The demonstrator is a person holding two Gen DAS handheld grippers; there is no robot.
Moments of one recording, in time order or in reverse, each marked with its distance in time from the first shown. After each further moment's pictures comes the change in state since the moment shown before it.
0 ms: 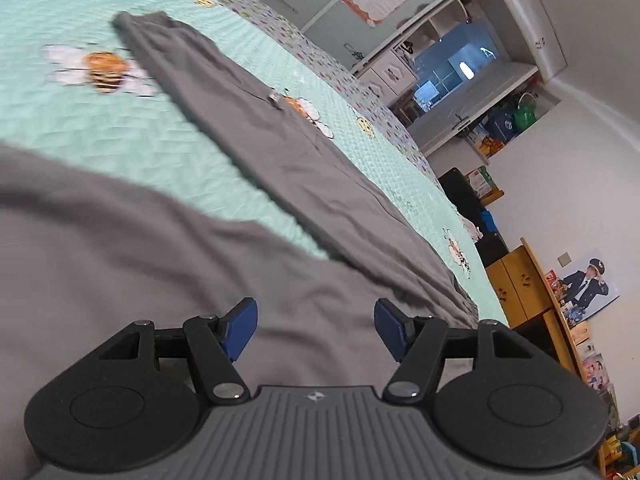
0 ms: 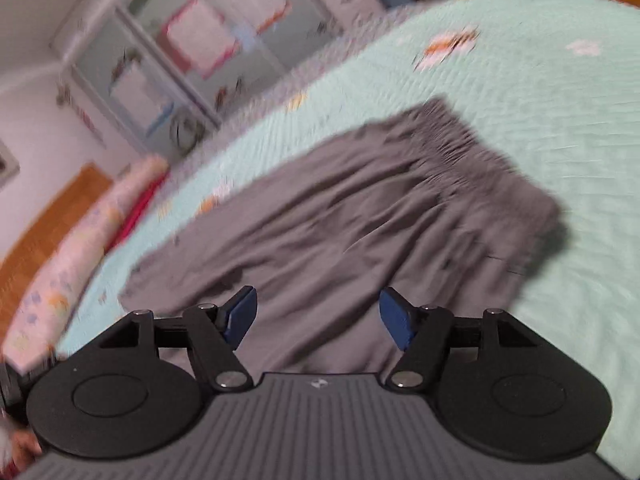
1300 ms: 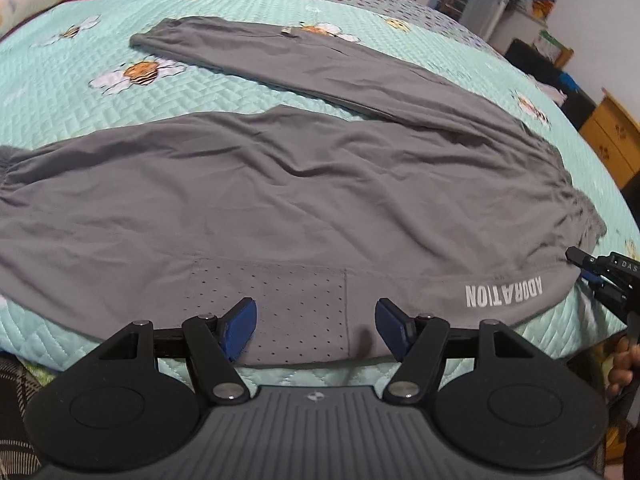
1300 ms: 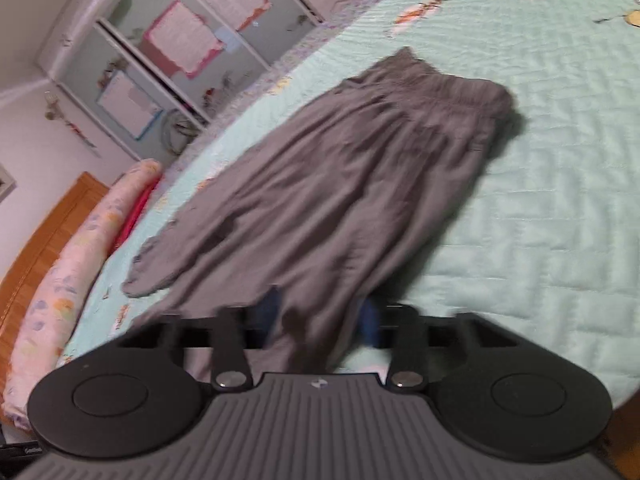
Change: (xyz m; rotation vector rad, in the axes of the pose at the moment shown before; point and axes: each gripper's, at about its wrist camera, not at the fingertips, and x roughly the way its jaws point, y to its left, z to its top) left arm -0.029 -0.066 -0.079 0.358 0.208 0.407; right arm -0.004 -0.014 -0.049 0.072 0.077 -0.010
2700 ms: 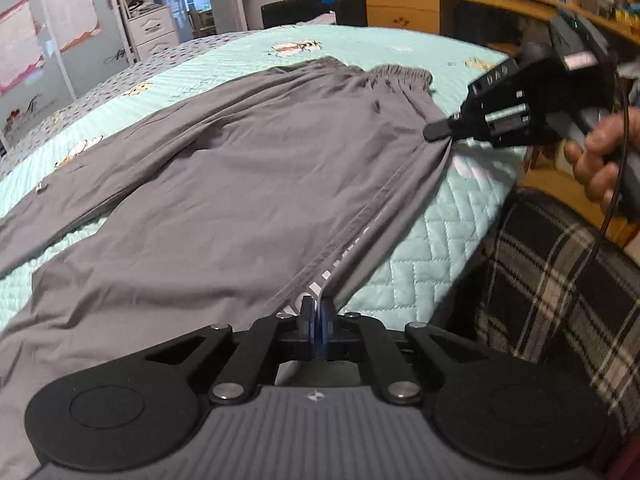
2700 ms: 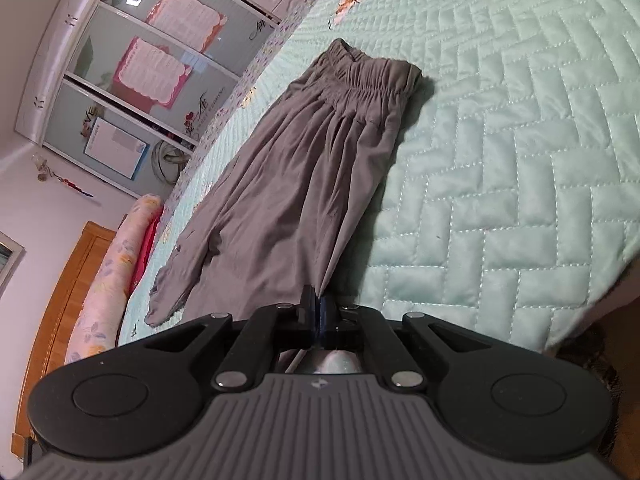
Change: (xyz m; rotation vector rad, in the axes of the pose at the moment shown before) left arm 0.042 -0.124 -0.038 0.767 -0.122 -0.248; right arm -0.023 -0.034 -0.006 0.199 0.009 0.048
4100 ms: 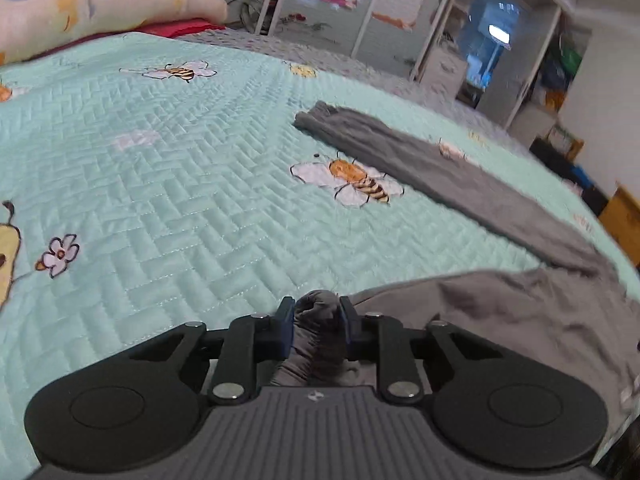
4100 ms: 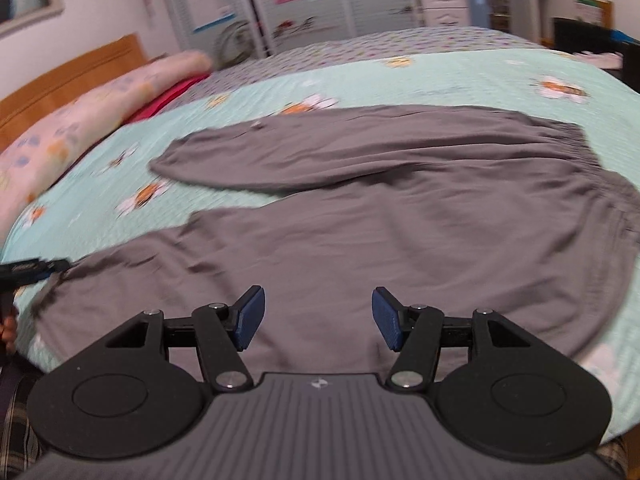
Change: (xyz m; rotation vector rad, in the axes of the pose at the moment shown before) left arm -0.150 0.329 -0.183 -0.803 -0.145 0.336; right arm 0.069 0.212 -0.118 -0.744 0.102 -0.144
